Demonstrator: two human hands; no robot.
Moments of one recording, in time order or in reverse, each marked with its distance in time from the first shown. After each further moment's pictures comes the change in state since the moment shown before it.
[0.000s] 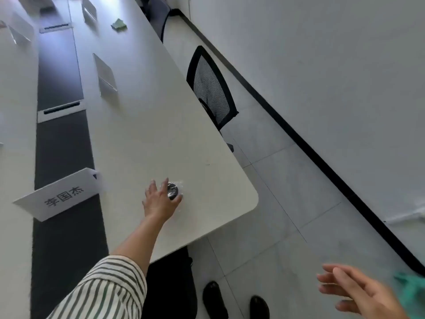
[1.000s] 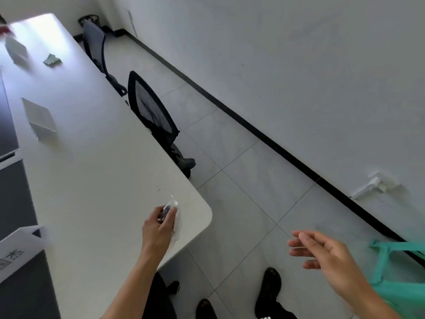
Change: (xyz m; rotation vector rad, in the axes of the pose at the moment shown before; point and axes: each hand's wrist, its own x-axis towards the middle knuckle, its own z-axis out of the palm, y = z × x) left_hand -0.094 0.155 -0.005 -0.795 -0.040 0.143; right_hand 0.081 0.011 -0.084 0.231 -0.001 -0.102
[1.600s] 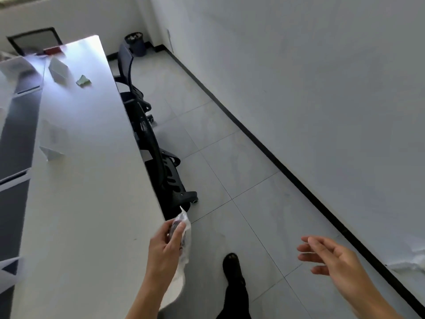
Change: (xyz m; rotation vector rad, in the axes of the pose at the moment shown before) left_hand 0.062 0.132 0.144 -0.196 0.114 0.017; right_hand 0.236 -0.089 -0.099 -0.035 -0.126 -0.042
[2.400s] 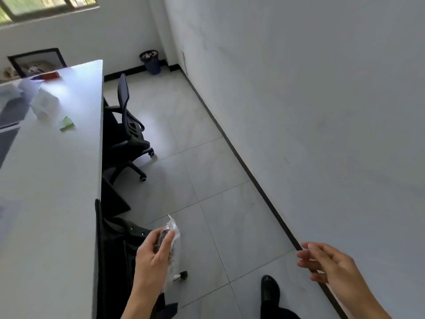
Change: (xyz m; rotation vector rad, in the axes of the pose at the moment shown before) left_hand 0.420 0.141 0.154 0.019 0.163 0.018; right_hand 0.466 -0.240 0.020 -0.028 -0.084 -0.047
